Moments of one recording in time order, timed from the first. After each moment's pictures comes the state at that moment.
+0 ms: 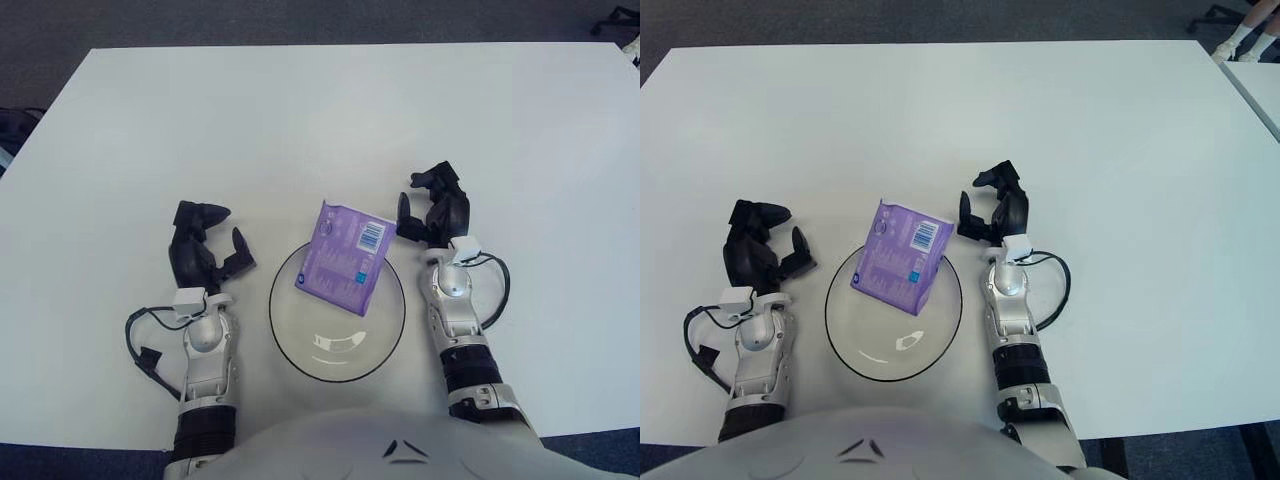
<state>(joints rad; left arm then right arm) 0.17 -0.09 0.16 0.02 0.05 -0.36 0.24 -0.16 0.12 0.02 0.28 -0.03 -0.50 -0.22</state>
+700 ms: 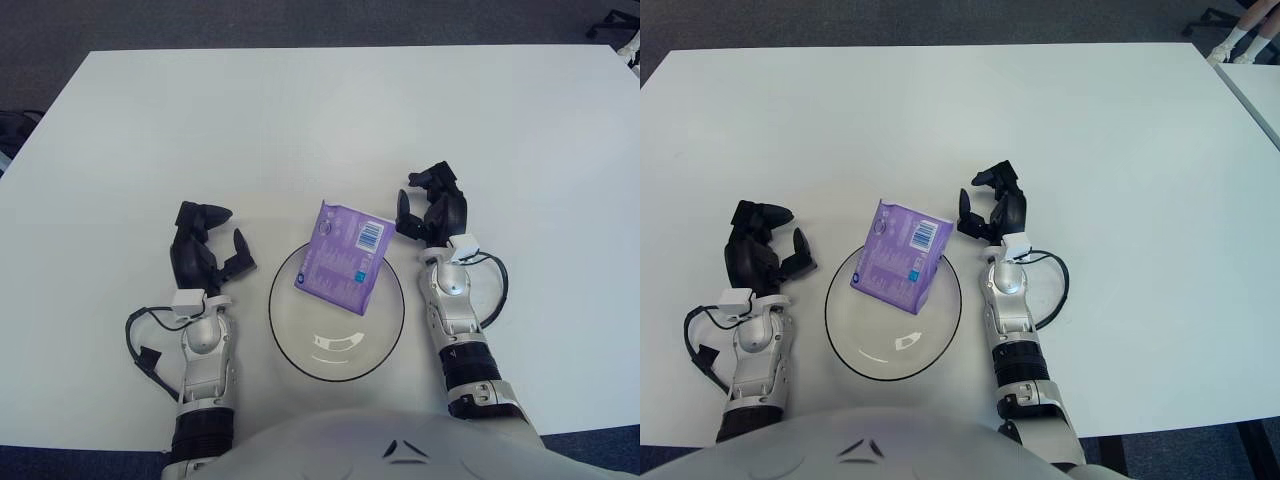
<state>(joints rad) 0.18 -0.09 0.15 0.03 0.04 -0.37 0.21 -0.15 0.12 0.00 0.31 -0.04 -0.48 -0.21</state>
